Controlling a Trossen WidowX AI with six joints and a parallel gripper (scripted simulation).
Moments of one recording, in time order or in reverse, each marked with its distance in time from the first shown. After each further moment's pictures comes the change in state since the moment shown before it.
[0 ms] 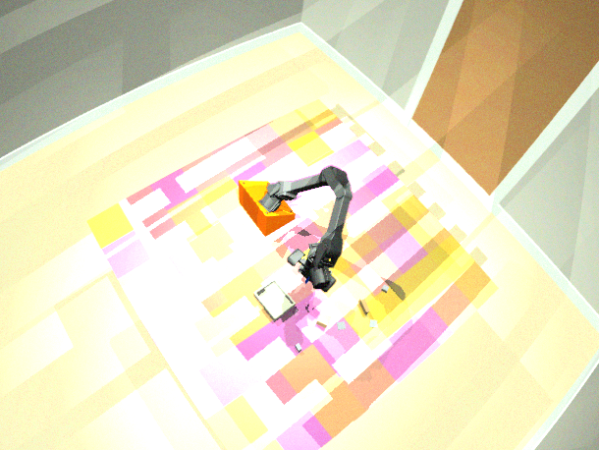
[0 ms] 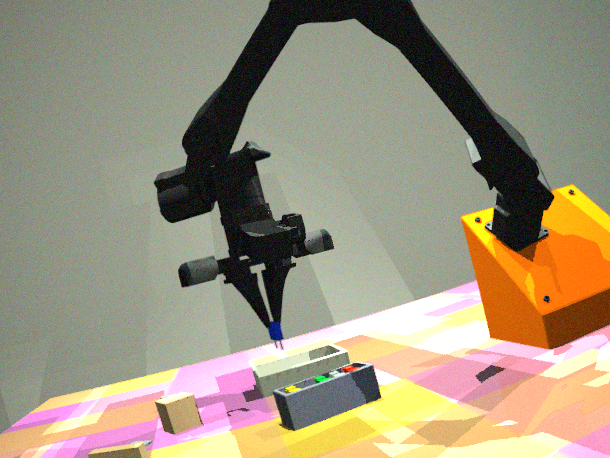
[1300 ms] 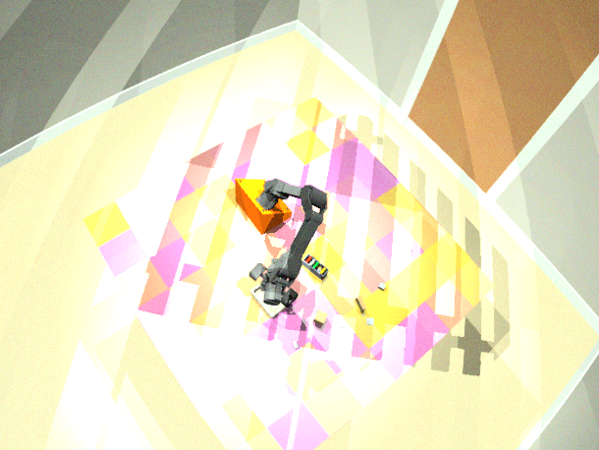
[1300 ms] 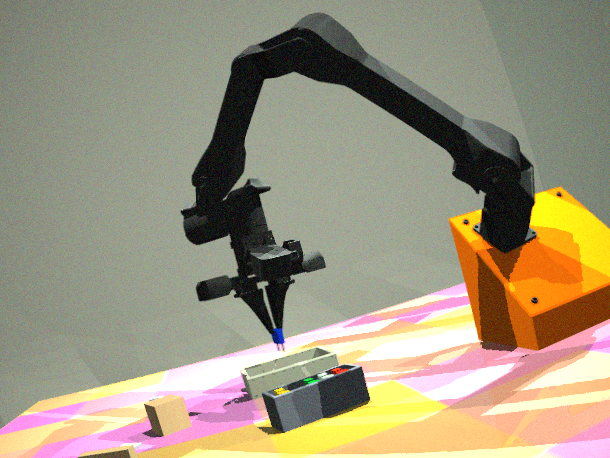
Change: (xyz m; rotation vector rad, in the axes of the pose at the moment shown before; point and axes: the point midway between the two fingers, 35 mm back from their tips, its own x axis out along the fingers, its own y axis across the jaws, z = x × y) arm 0.025 0.056 -0.124 -0.014 -0.001 0.007
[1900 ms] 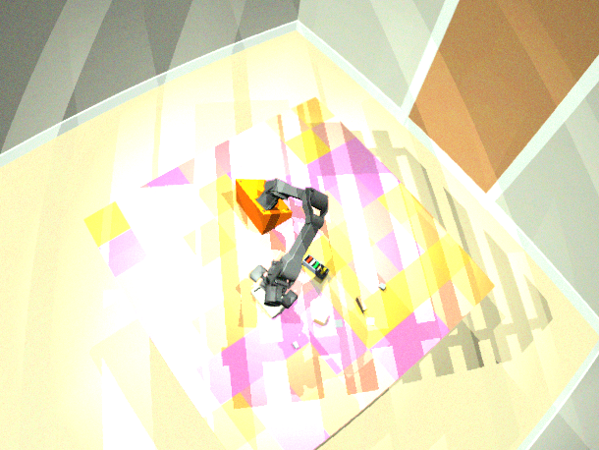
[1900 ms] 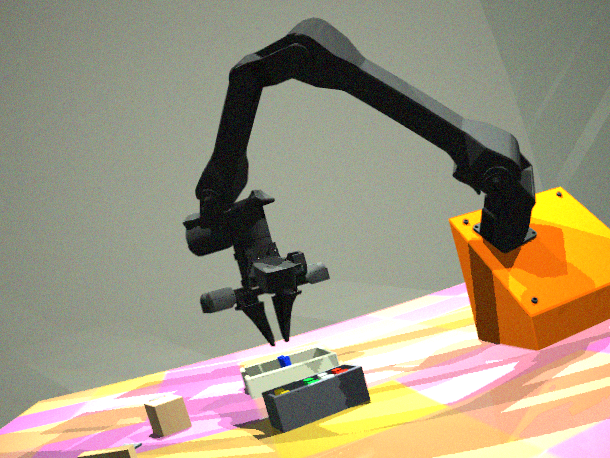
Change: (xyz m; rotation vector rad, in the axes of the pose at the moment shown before) arm 0.018 0.001 0.001 0.001 -0.003 0.002
